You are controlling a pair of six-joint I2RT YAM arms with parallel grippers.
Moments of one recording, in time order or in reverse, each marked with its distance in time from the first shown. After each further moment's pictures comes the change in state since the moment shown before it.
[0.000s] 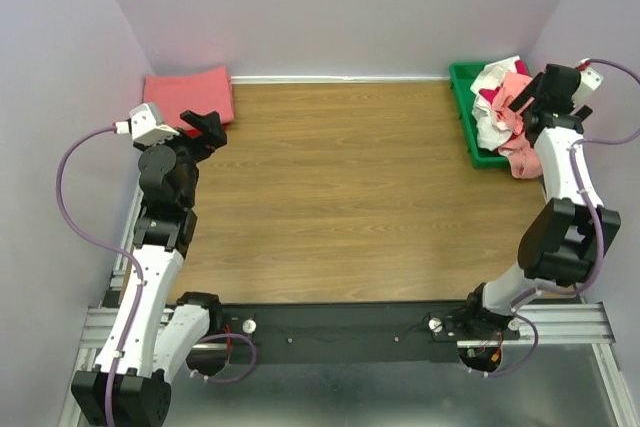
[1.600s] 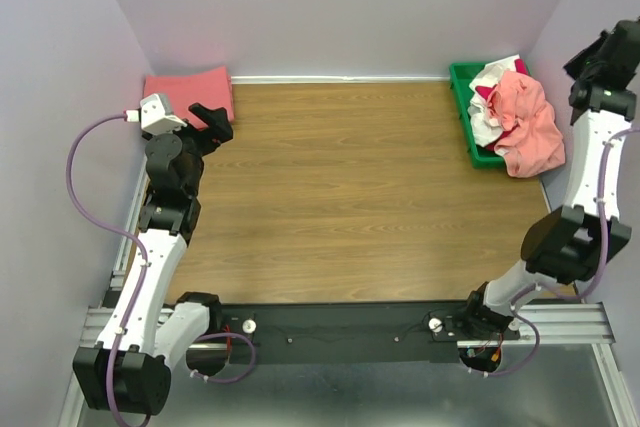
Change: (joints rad) left arm 0.000 0.107 0.024 0.040 0.046 0.003; right arm -0.153 0.084 0.373 -0.020 -0.271 -0.019
